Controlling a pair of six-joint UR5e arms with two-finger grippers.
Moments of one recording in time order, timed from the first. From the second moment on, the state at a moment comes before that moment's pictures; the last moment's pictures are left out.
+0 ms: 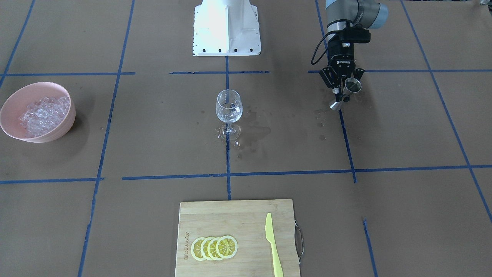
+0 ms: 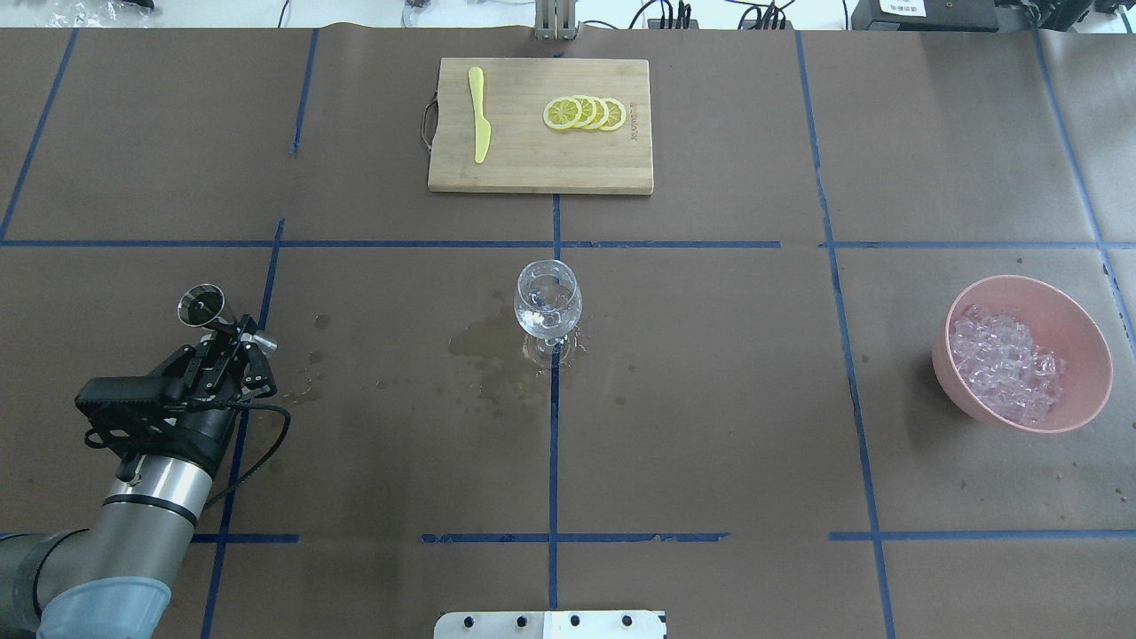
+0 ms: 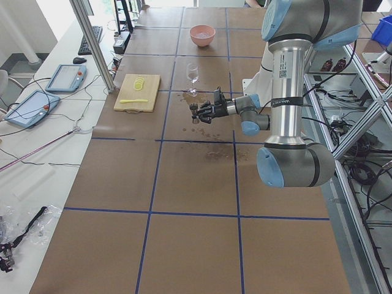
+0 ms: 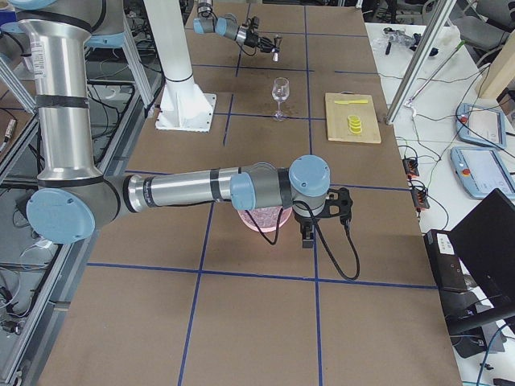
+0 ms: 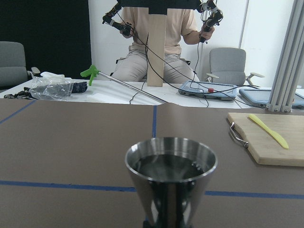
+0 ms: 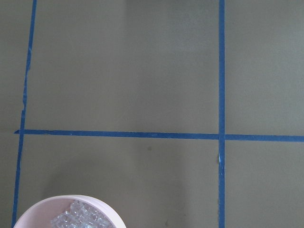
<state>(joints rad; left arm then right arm) -0.13 -1.53 -1.94 -2.27 -0.44 -1.39 1.59 -1.54 1.70 -1.55 2.50 0.11</state>
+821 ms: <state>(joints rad) -0.13 -1.71 -1.94 -2.25 -0.44 -1.24 1.59 -1.54 1.70 -1.56 2.50 0.12</state>
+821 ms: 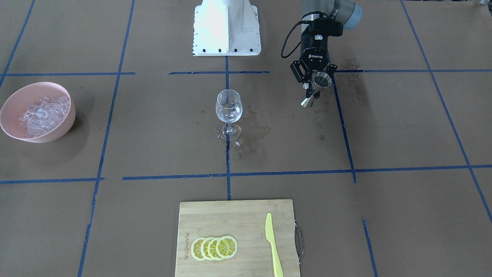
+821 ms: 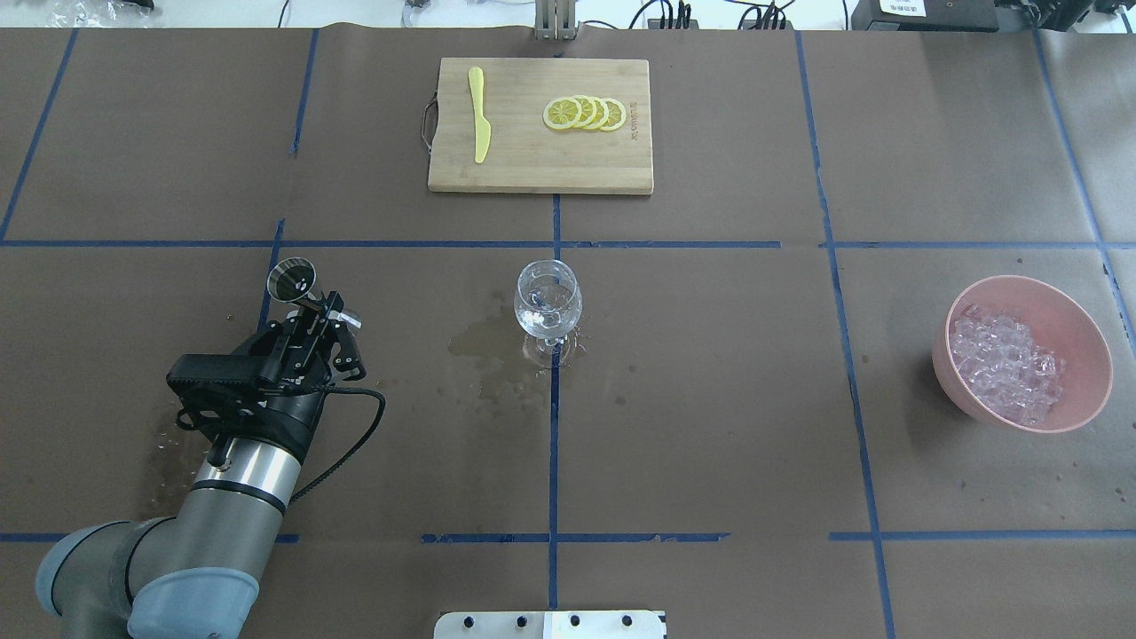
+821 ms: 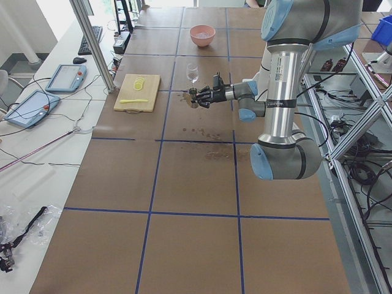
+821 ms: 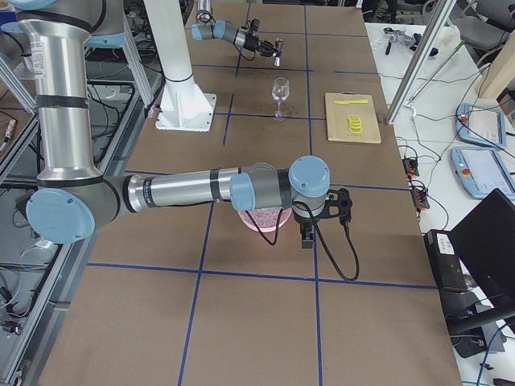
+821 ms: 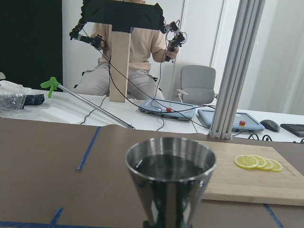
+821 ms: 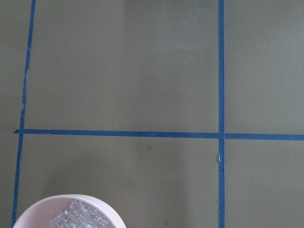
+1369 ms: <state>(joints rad) -0.16 -1.79 -2.00 -2.26 -0.45 -1.08 1.59 -1.54 1.70 -1.55 2.50 0.12</state>
